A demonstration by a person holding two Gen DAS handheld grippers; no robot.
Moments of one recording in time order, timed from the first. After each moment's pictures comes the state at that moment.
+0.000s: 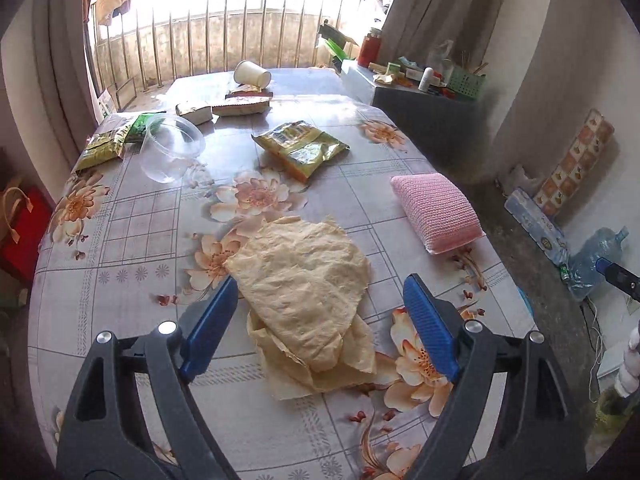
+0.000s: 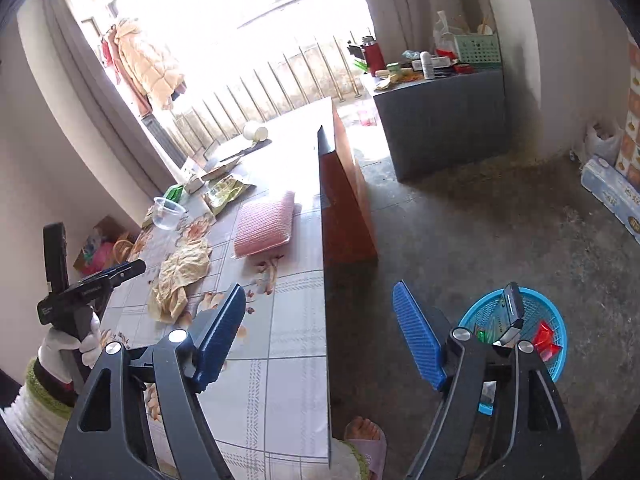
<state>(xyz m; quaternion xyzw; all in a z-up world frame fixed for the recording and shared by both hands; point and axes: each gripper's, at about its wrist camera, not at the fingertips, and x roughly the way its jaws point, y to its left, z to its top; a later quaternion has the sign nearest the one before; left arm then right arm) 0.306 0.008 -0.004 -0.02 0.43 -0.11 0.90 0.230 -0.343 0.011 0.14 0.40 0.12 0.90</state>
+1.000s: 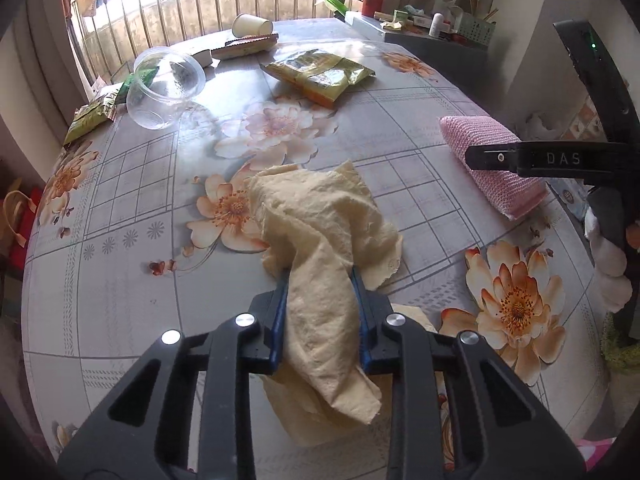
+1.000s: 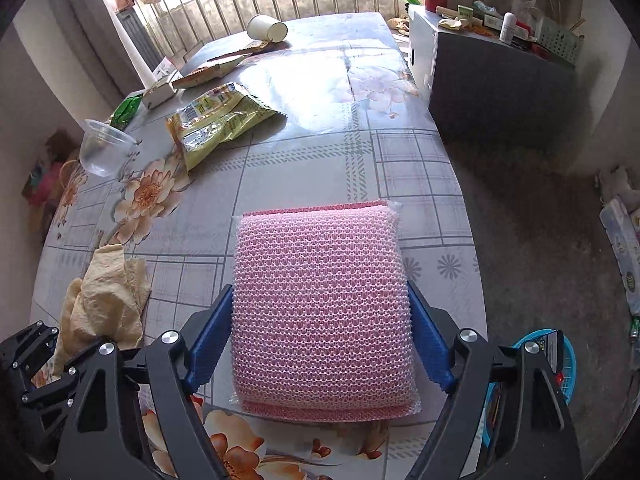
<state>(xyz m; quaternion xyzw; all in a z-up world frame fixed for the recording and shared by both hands) 0.302 0.016 -0.067 0.03 0.48 -0.11 0.87 0.376 -0.203 -0.059 0.03 0.52 0.10 0.85</state>
